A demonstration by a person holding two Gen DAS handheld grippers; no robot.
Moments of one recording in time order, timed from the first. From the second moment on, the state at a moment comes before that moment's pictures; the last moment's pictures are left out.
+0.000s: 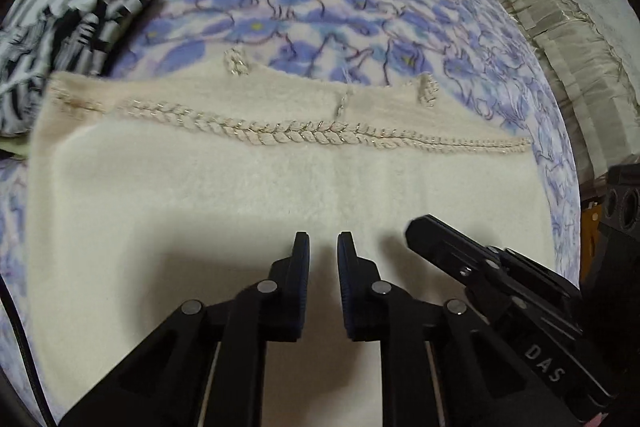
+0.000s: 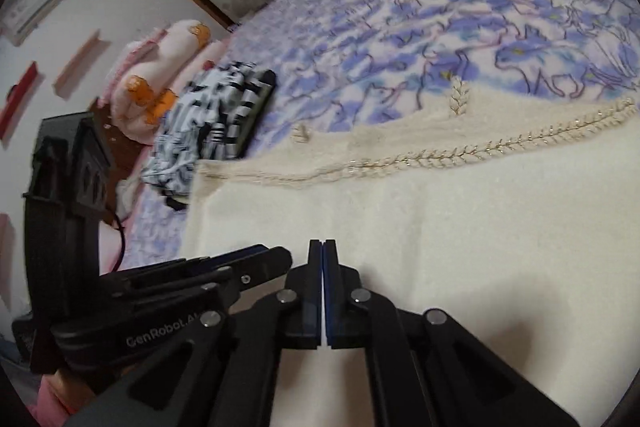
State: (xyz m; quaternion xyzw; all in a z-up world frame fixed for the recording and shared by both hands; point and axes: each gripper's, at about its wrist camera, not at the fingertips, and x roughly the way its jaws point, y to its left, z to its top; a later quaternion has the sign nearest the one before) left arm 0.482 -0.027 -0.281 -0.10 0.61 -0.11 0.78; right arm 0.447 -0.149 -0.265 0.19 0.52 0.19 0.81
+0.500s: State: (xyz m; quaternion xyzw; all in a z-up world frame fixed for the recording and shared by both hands) left arm 0.525 0.065 -0.320 -0.10 0.56 -0.01 0.82; right arm 0.496 -0.199 -0.297 0.11 0.54 0.13 0.82
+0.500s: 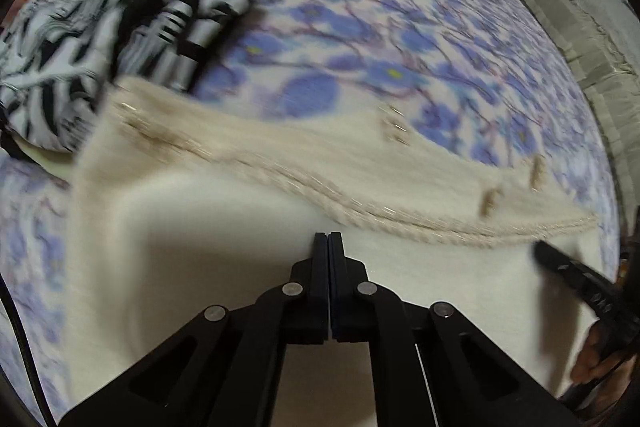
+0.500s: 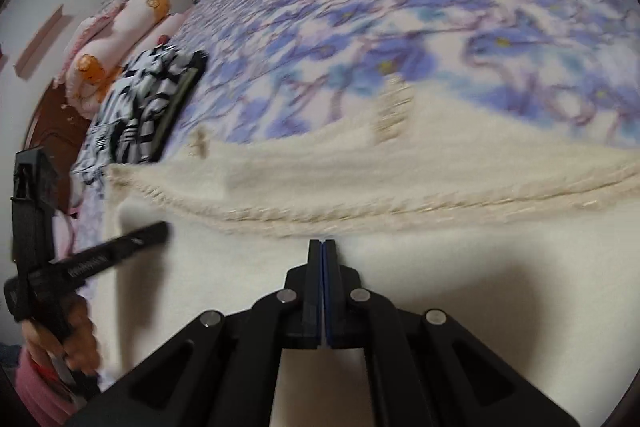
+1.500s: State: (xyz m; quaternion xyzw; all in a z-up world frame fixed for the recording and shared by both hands) left arm 0.516 0.112 -0.281 -0.10 0.52 0.04 0.85; right arm 0.471 -0.289 -0.229 0.12 0.48 0.01 0.87
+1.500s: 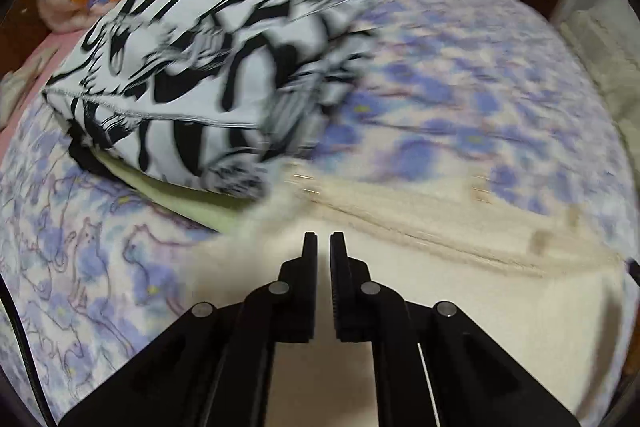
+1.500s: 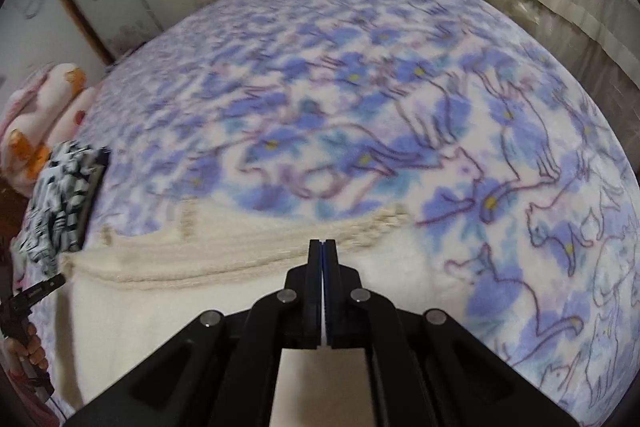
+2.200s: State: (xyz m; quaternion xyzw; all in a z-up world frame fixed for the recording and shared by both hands) left arm 0.419 0.015 -0.337 -0.16 0.61 -0.13 0.76; right arm 0.397 -0.177 -0.292 0.14 0.57 0.15 0.80
